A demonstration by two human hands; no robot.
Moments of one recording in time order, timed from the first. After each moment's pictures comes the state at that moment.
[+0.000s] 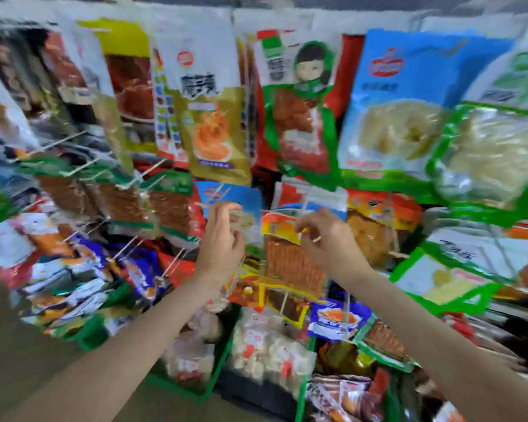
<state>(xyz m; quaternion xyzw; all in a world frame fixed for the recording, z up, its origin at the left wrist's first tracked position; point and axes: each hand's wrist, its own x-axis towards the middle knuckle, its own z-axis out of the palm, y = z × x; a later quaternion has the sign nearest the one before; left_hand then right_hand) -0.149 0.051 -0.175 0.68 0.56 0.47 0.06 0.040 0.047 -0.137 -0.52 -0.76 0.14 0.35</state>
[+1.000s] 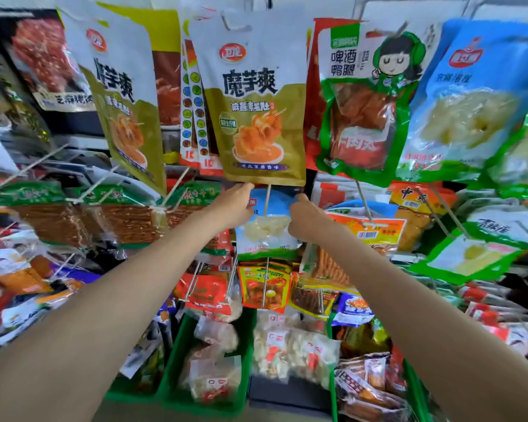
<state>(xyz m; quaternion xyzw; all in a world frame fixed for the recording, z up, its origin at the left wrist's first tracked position) -0.266 0.171 -0.140 0.81 0.56 0.08 0.16 -0.113 0.126 -0.136 -0.68 -0.71 0.18 0.00</state>
